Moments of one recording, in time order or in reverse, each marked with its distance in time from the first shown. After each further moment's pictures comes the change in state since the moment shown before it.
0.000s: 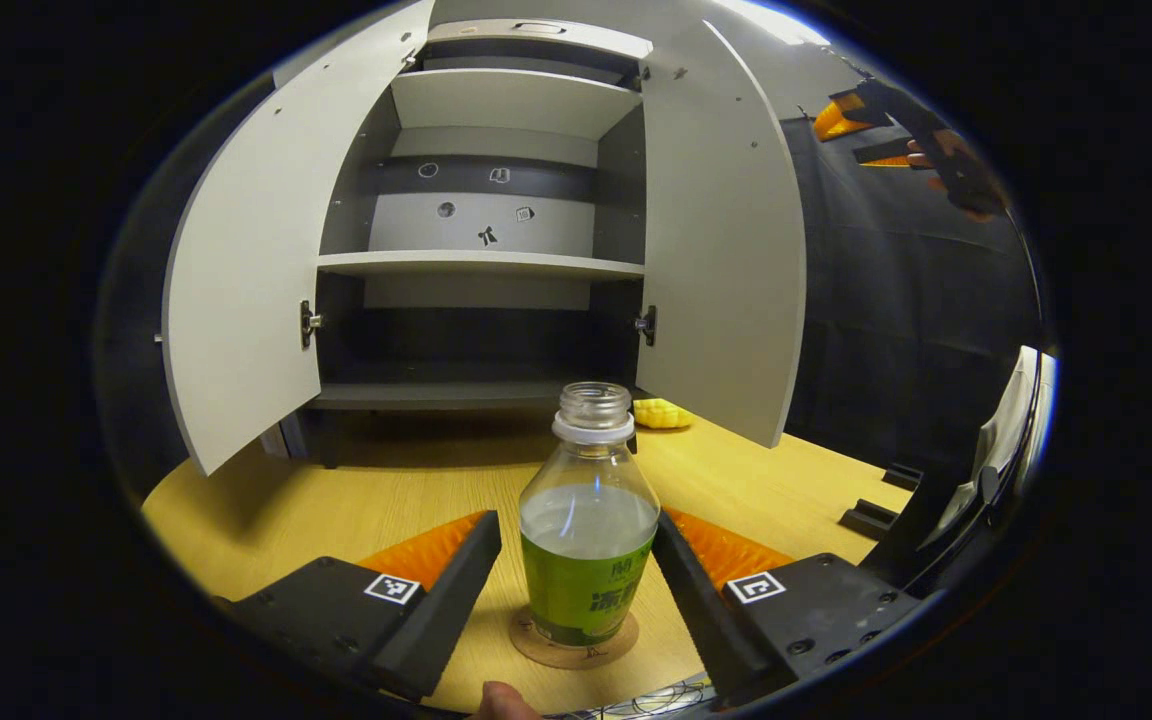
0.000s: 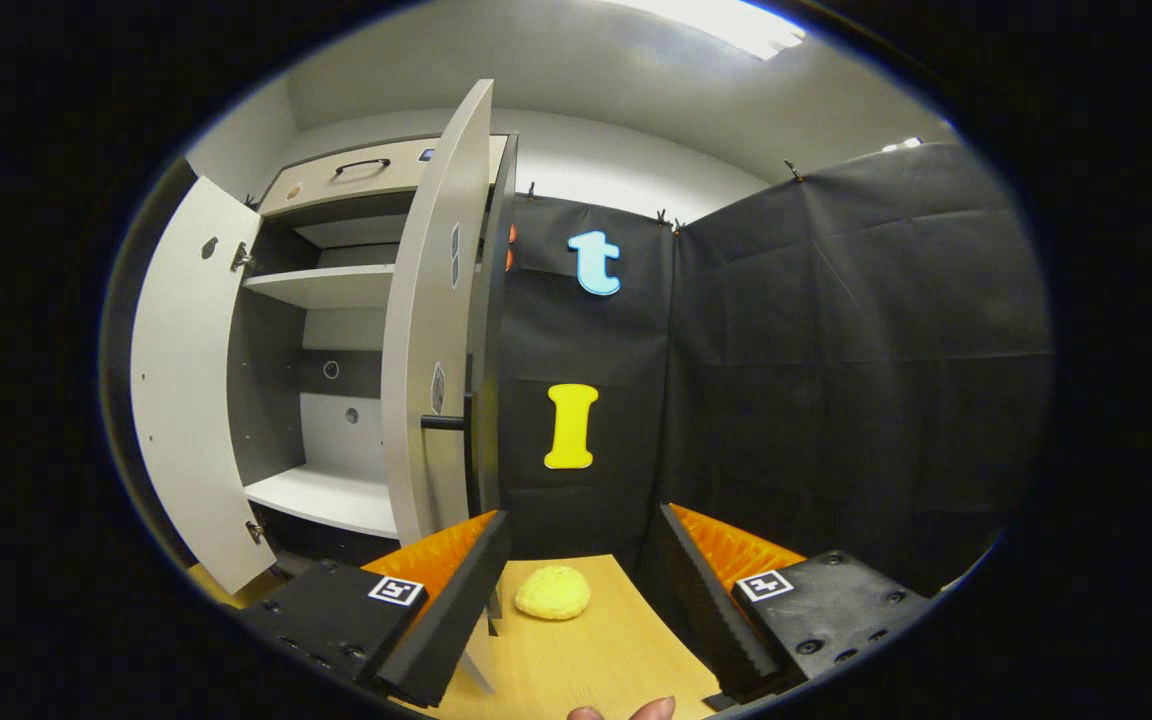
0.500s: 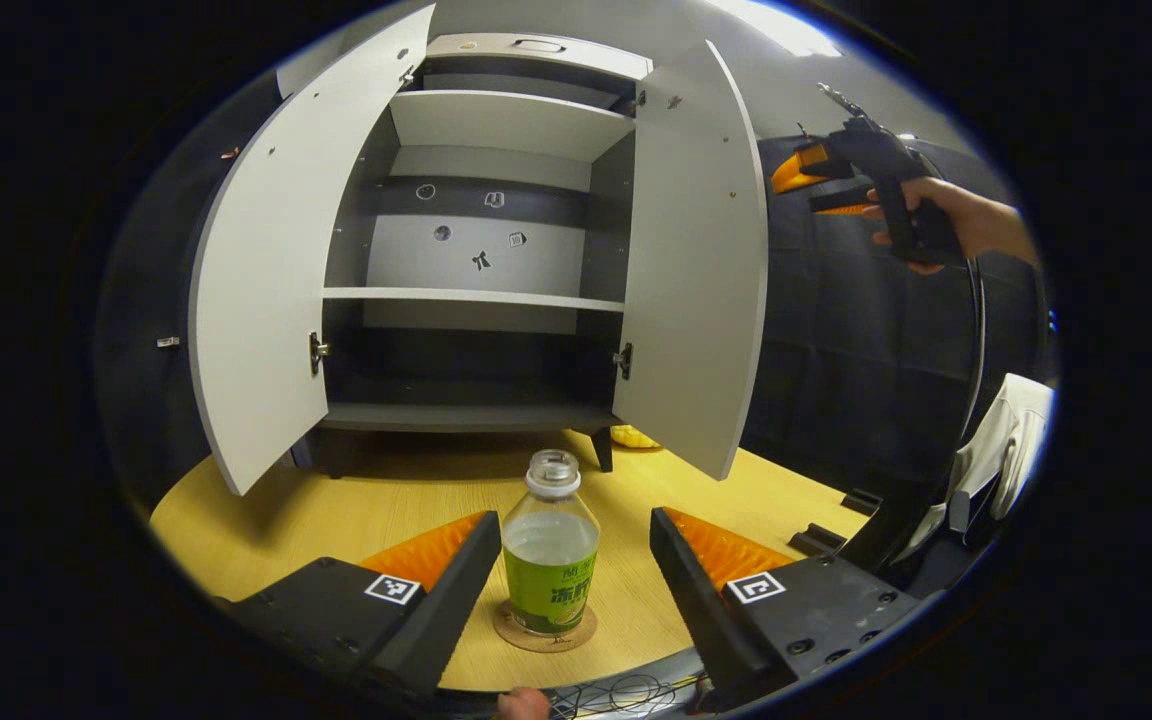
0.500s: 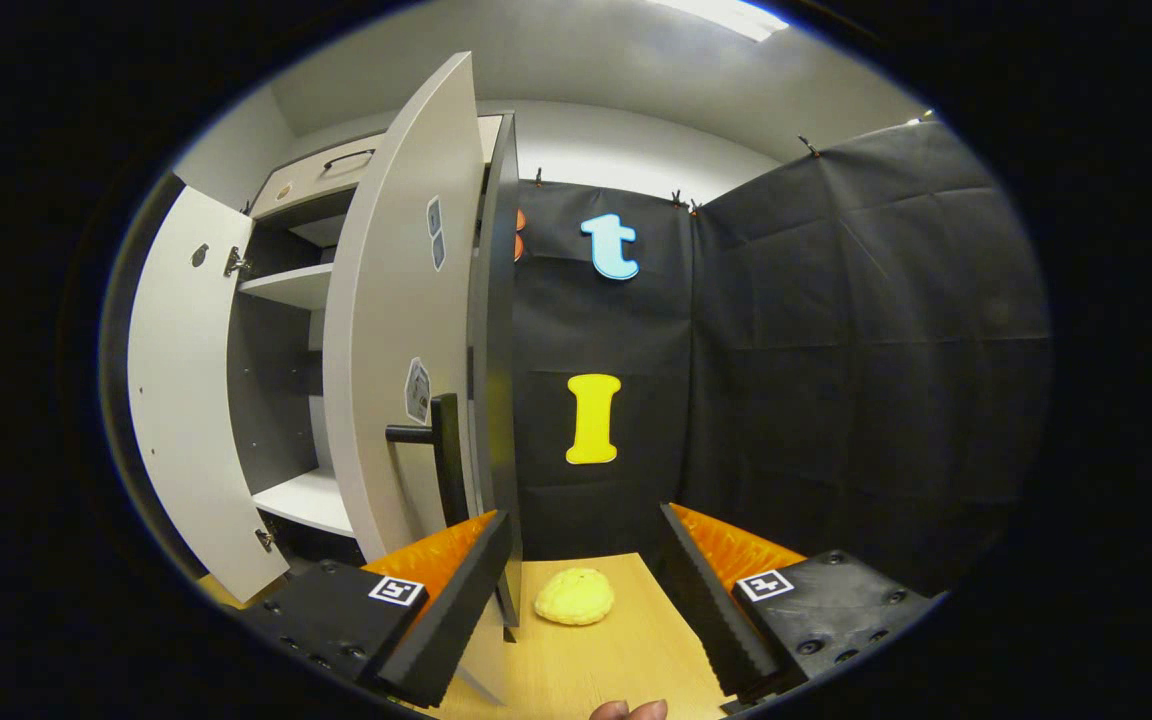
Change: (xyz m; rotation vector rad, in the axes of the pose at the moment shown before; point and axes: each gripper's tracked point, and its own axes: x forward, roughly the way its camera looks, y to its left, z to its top) left arm -0.048 -0.014 0.061 -0.044 -0.029 0.008; right arm 0.049 0.007 -0.011 0.024 0.043 0.073
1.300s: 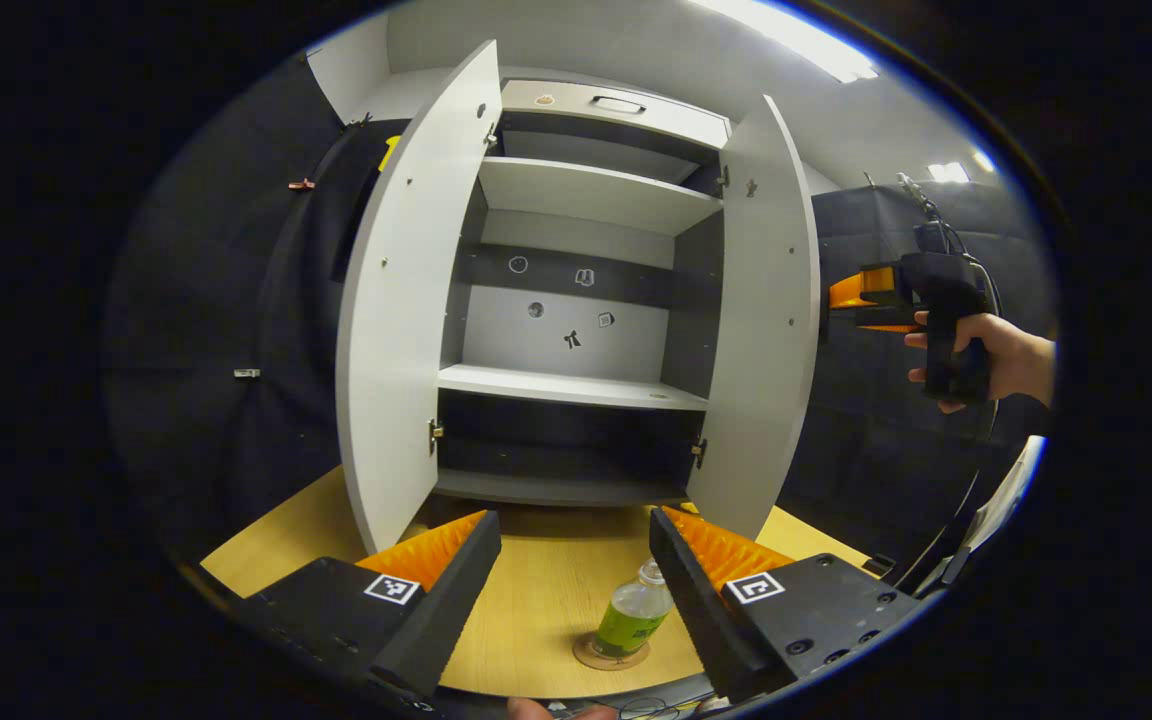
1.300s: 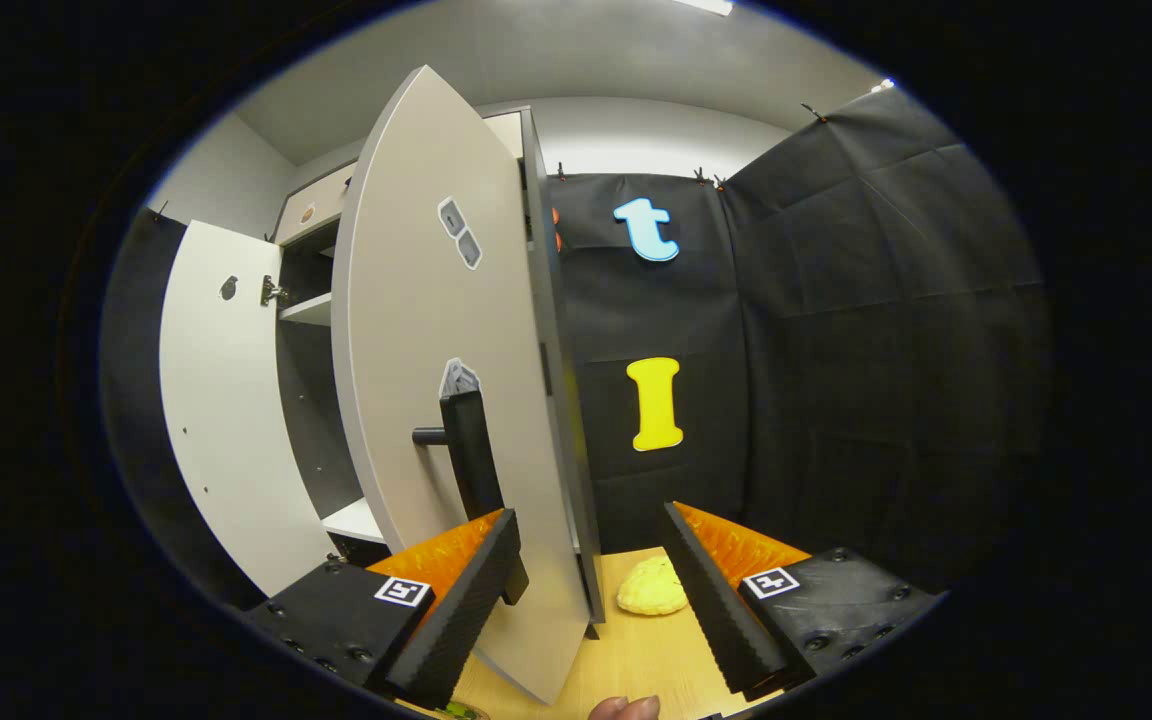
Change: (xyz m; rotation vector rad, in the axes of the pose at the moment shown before) left arm -0.077 0.080 0.104 -0.044 -0.120 0.209; right arm -0.009 0.074 -0.009 0.130 0.033 0.152
